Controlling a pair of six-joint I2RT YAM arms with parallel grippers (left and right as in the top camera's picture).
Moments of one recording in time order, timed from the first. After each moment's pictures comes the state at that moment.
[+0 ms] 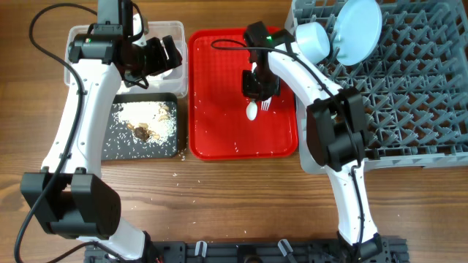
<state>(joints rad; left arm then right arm) -0.06 1.77 1.66 -0.99 0.22 -0.40 0.42 2.43 2.03 -1.15 -0.19 0.44</state>
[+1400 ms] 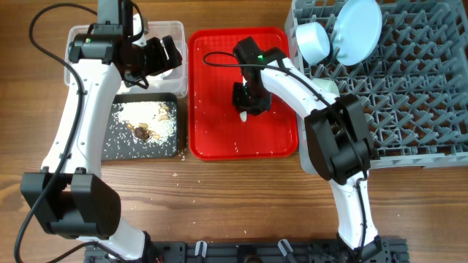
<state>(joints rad) -0.06 1.77 1.66 -0.99 0.22 -0.40 0.50 2.30 1.78 -0.97 -0.23 0.57</state>
